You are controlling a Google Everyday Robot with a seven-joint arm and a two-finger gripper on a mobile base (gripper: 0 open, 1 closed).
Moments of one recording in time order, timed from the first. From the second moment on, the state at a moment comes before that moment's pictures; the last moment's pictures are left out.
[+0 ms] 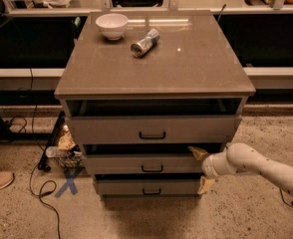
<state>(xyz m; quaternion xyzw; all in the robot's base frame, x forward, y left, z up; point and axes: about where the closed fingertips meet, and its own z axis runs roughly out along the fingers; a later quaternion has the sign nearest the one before) 0.585 -0.207 0.410 -0.76 0.57 0.02 0.32</state>
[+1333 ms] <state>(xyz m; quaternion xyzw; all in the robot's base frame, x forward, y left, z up) 0.579 -0.204 0.406 -0.75 0.58 0.04 0.31</state>
